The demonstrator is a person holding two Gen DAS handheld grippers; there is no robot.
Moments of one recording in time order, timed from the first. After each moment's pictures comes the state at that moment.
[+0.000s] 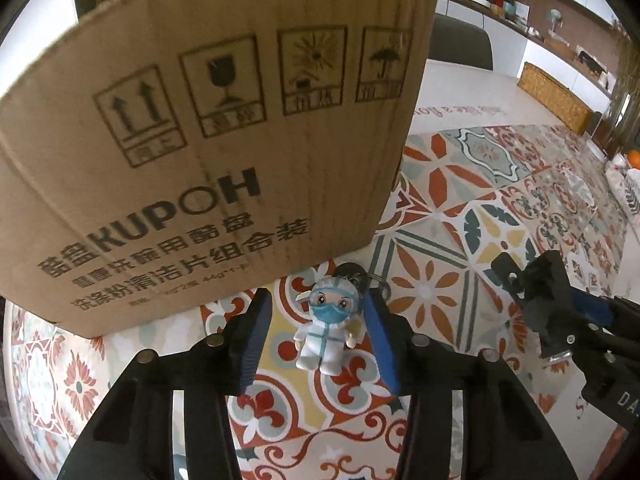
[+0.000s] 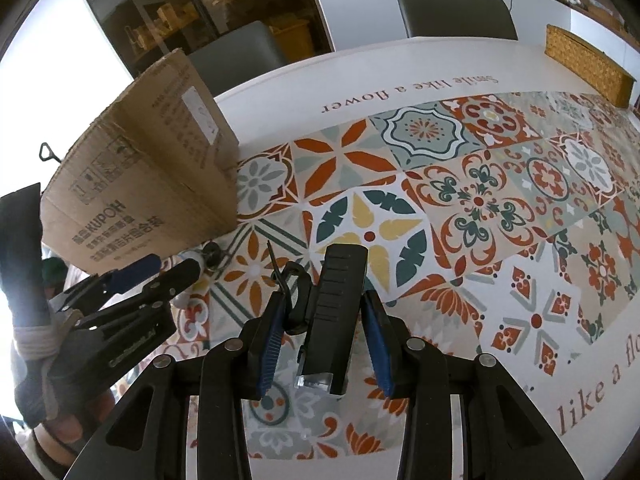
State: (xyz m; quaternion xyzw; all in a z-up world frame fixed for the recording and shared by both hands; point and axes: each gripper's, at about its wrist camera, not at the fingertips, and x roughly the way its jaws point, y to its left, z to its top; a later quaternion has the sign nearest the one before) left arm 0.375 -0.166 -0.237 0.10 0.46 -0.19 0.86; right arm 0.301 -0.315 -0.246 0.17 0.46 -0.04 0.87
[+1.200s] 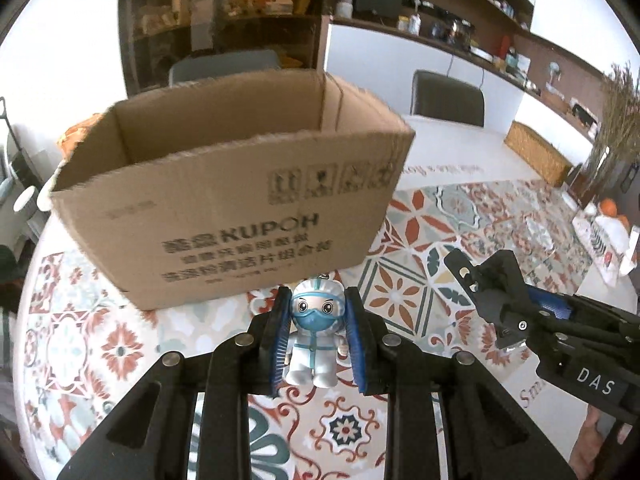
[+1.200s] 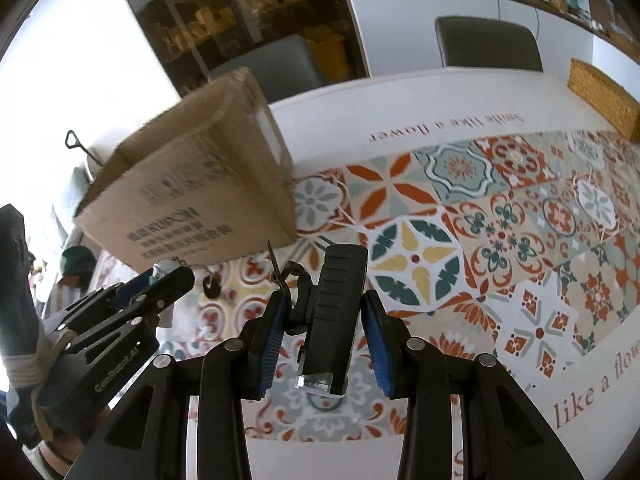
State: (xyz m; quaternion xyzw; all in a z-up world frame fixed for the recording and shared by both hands) left arm 0.324 -0.105 -0.162 0.03 0.41 -0.19 0.89; right arm 0.288 -0.280 -0.199 0.14 0.43 0.00 0.89
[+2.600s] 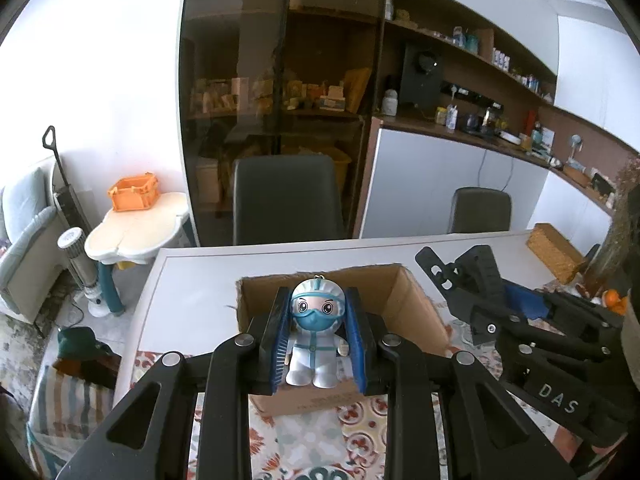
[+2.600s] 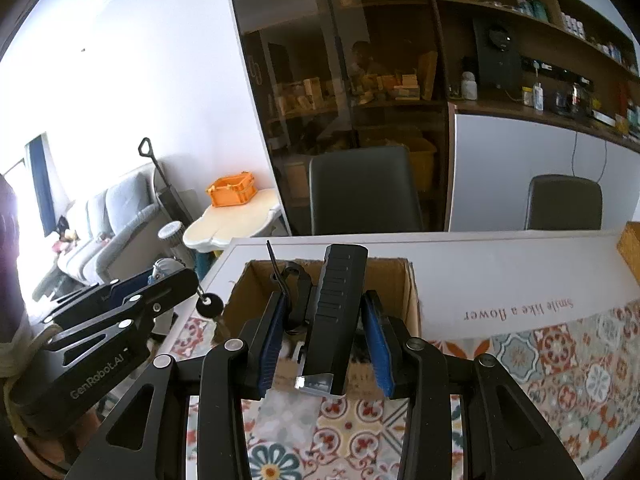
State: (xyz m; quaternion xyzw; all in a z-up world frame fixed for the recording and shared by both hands) left arm 0.370 -0.027 0.001 0.00 0.30 -0.13 0.94; right arm 0.341 -0.178 -0.031 0.05 0.30 0.09 0.95
